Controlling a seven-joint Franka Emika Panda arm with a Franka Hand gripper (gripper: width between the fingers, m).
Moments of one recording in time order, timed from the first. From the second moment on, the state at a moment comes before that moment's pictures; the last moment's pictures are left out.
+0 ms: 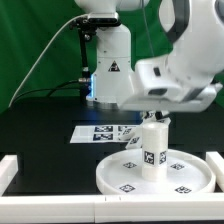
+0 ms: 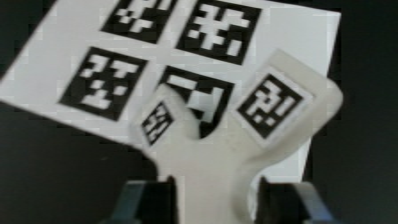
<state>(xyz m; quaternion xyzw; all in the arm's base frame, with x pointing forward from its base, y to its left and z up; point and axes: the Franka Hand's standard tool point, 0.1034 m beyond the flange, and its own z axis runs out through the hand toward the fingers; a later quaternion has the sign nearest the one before) 0.405 0.063 0.073 0.92 0.15 -0.33 0.12</state>
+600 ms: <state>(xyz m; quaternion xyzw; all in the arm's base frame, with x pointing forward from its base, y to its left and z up) 0.401 0.064 0.082 0.95 0.12 -0.27 0.10</state>
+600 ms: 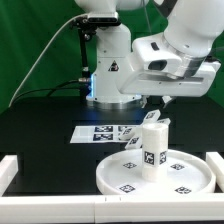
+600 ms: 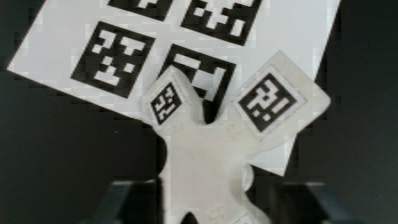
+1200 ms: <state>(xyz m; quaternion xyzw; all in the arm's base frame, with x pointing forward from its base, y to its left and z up) 0.410 0.048 0.086 0.96 0.01 -0.26 -0.06</state>
